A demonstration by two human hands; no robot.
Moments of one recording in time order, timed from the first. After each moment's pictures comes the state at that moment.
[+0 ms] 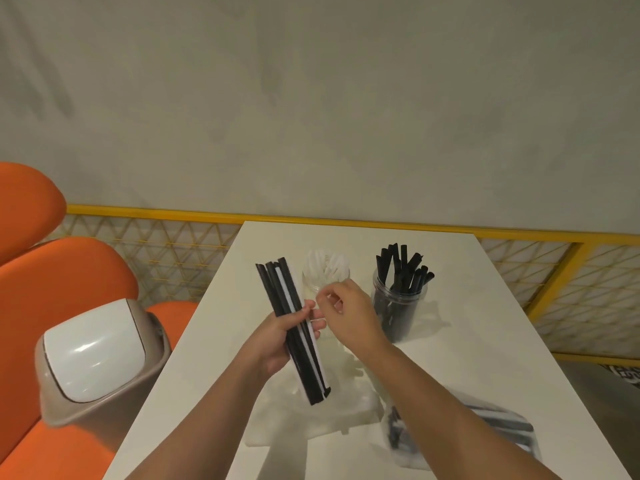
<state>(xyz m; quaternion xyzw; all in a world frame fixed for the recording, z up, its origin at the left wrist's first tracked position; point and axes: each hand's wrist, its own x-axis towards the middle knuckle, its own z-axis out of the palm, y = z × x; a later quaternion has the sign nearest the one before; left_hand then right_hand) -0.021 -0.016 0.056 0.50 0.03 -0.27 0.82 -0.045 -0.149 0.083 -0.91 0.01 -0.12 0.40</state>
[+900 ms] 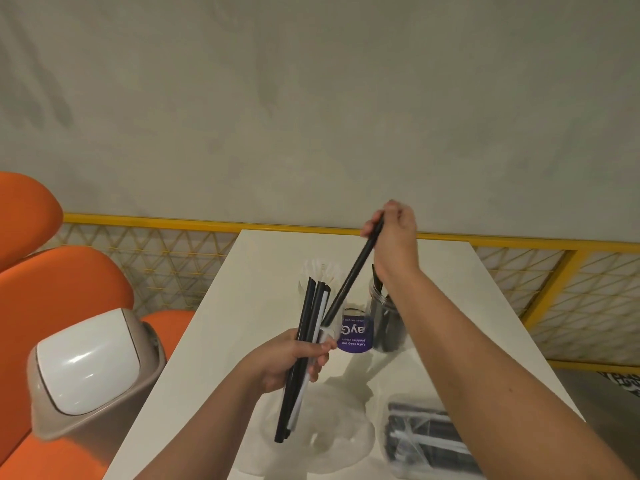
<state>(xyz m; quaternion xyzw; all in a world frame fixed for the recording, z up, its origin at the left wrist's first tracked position) -0.028 -0.018 0.059 0.62 -0.11 -0.39 0.67 0.012 -0.194 0.171 -0.53 0.10 -0.26 0.80</state>
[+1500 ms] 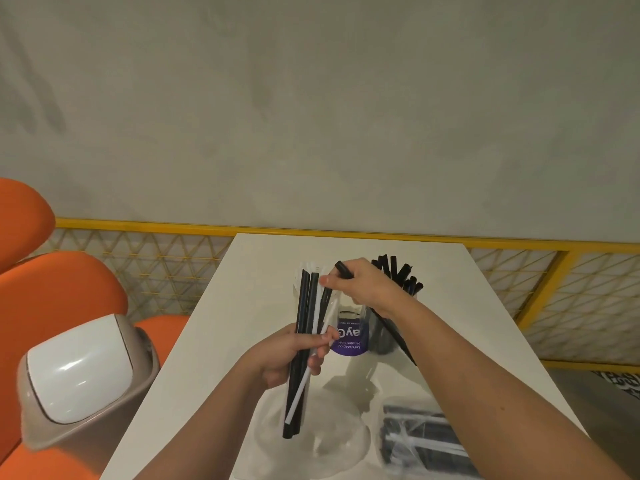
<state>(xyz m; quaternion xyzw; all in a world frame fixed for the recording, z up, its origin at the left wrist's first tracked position) -0.023 -0.028 0.068 0.58 -0.10 -0.41 0.70 -0.015 -0.195 0.143 -0.86 -0.01 0.07 0.51</state>
